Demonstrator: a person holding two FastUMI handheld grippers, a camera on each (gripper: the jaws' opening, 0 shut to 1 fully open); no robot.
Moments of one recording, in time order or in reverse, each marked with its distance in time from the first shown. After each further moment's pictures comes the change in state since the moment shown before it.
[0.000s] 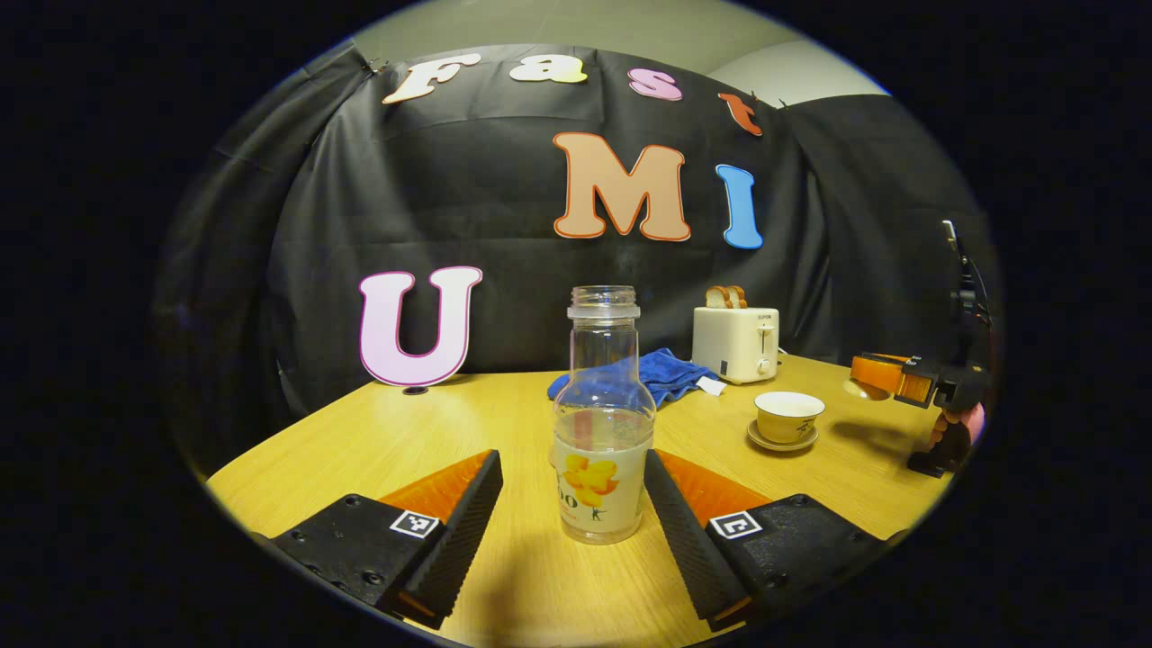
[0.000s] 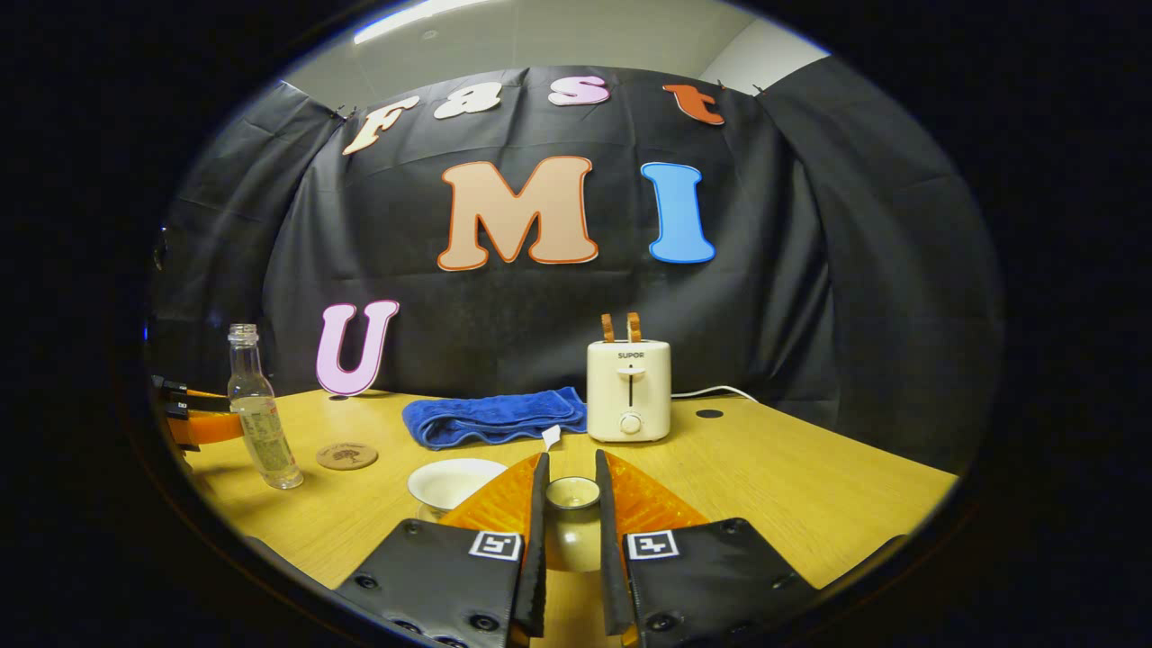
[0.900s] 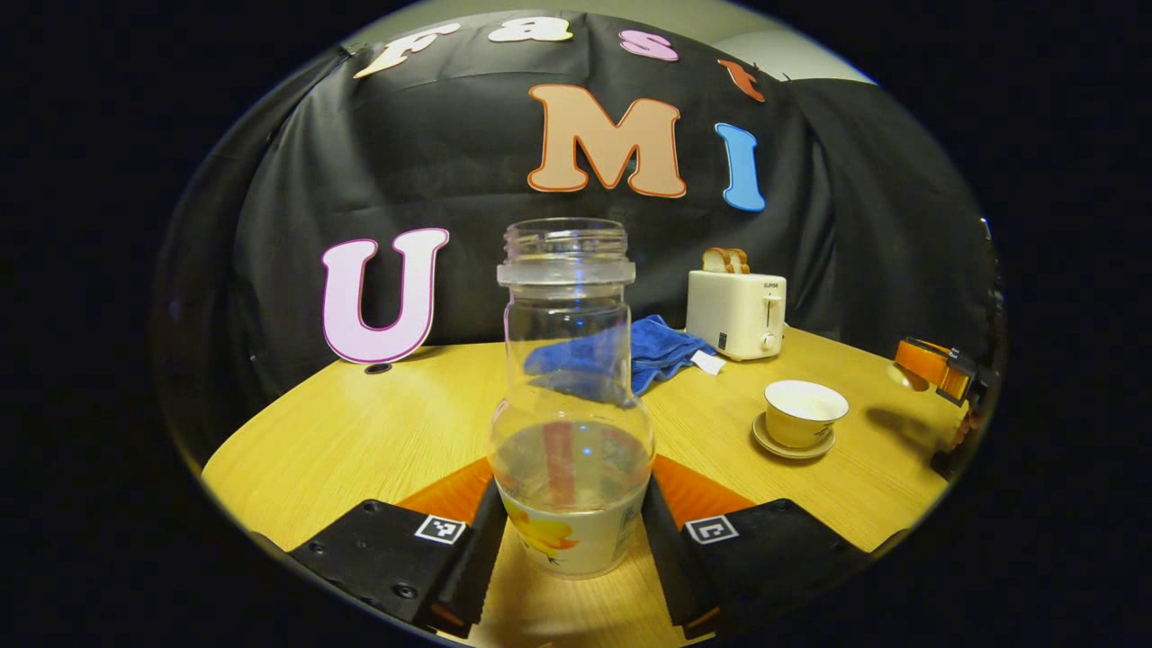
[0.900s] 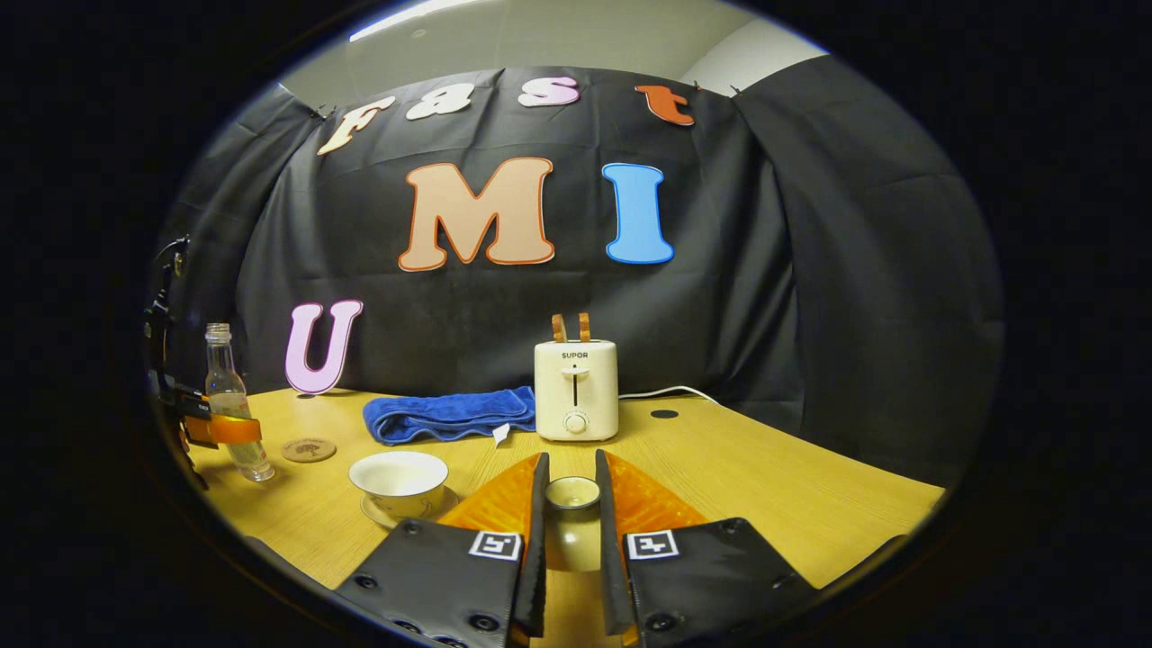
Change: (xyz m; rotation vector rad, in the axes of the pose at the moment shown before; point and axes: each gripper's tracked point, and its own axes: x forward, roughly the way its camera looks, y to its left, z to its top) left arm 0.056 -0.022 -0.015 0.003 0.133 -0.018; right arm -0.004 -0.048 0.001 -0.006 -0.004 -0.071
